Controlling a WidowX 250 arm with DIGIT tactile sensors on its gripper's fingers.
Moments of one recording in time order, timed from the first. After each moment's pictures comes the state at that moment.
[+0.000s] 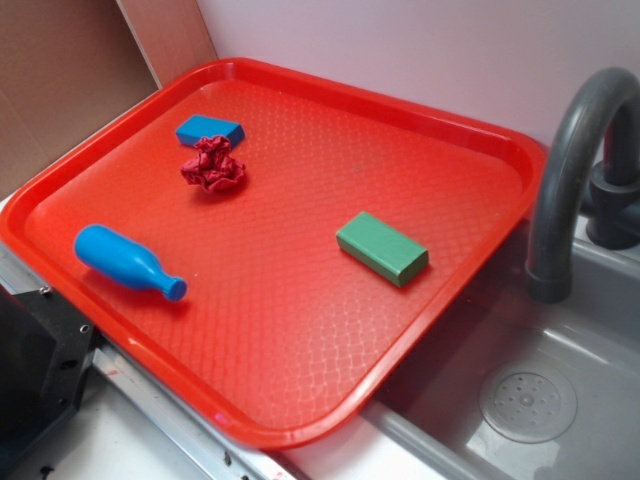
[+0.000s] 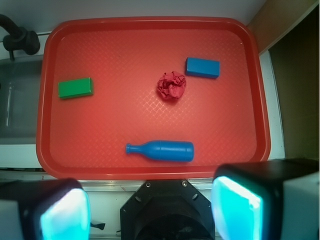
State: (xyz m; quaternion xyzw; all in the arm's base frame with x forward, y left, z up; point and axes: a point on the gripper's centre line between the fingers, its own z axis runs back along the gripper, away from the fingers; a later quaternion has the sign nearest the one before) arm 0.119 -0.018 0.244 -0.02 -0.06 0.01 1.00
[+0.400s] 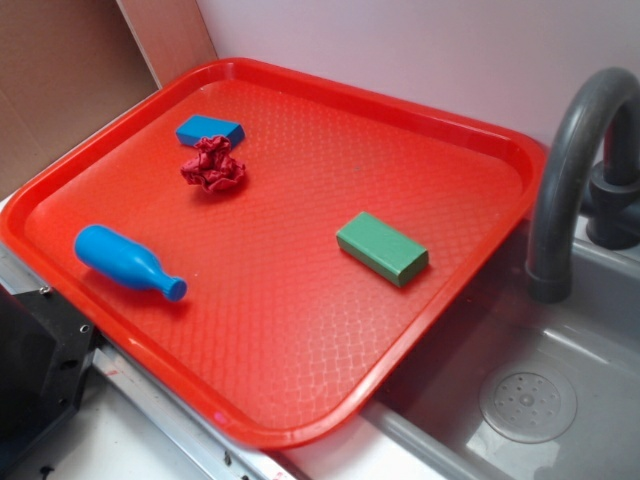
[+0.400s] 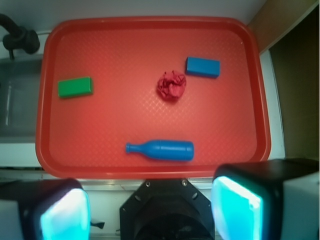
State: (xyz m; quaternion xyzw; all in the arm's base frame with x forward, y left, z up) arm 0.118 -0.018 0.239 -0.02 -0.05 0.01 1.00
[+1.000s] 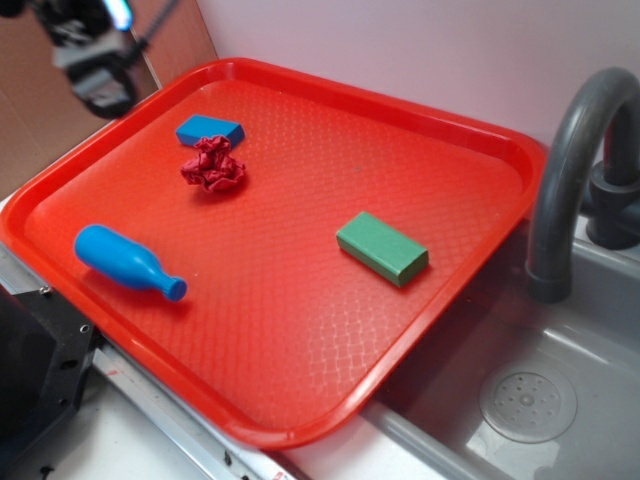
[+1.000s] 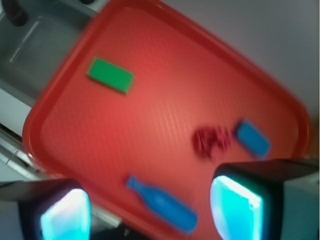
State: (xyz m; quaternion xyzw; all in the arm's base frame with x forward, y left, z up) arm 0.182 -0.089 0.188 0.04 -0.04 -0.33 0.94
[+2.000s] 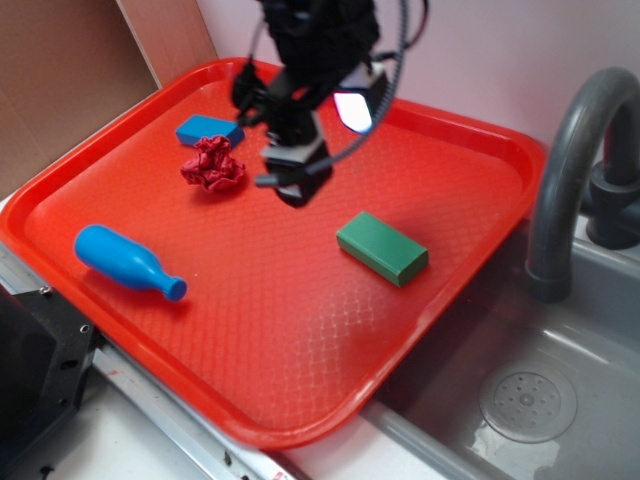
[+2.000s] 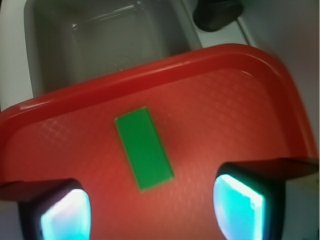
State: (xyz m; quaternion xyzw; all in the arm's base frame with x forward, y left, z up) arm 0.260 -0.127 0.085 -0.08 -0.03 -0.61 0.79
